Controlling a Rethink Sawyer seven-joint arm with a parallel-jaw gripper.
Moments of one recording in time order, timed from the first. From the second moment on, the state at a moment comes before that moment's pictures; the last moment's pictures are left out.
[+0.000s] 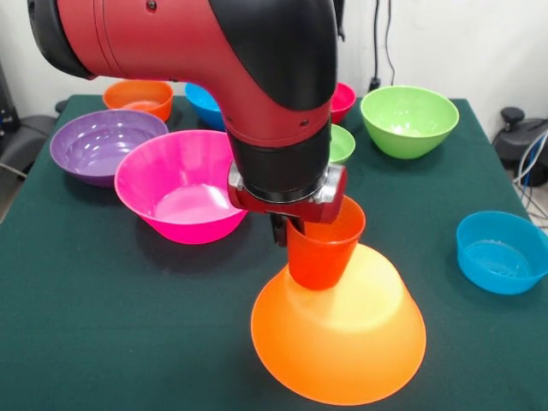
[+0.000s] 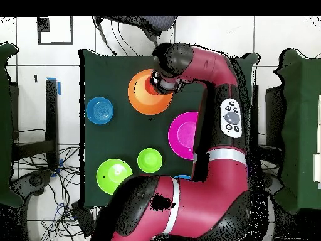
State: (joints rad) arm -0.29 -0.28 0.14 0.88 -0.07 1.19 1.86
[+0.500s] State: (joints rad) arm -0.28 -0.24 0.12 0.82 -0.06 1.19 1.86
